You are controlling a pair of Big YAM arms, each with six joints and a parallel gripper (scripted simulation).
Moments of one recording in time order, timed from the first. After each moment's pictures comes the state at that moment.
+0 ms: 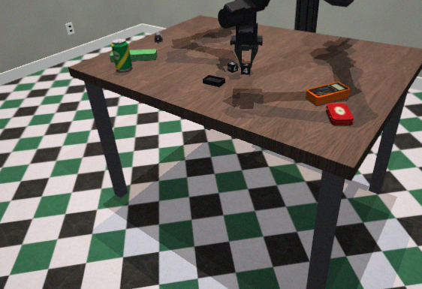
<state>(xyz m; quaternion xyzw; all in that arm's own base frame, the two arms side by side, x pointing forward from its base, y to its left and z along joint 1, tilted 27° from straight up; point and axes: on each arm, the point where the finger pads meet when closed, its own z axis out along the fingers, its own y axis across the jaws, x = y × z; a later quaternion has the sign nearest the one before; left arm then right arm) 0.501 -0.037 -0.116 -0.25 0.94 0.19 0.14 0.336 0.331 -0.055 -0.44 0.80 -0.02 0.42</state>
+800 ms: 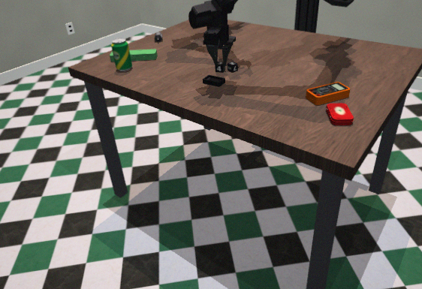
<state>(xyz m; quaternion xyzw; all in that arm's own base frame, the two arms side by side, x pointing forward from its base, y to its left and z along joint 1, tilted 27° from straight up) 0.499 -0.131 -0.186 -0.18 0.96 0.20 0.12 0.336 0.331 -0.055 -0.44 0.80 -0.02 0.42</state>
